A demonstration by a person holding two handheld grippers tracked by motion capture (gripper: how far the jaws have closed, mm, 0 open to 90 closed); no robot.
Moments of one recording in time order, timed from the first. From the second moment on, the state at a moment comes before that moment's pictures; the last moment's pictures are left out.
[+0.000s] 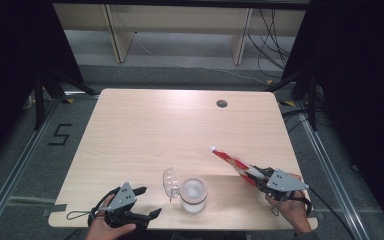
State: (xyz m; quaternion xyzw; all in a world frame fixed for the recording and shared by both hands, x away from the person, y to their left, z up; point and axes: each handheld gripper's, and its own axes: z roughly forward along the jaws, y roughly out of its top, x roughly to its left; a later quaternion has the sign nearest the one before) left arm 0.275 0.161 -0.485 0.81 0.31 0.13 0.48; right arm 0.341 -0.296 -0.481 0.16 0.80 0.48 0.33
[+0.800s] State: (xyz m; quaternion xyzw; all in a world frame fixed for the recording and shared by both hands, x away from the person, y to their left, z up) left arm 0.275 0.162 -0.483 0.81 0.31 0.13 0.48; right arm 0.337 -0.317 -0.493 0.26 0.75 0.54 0.28
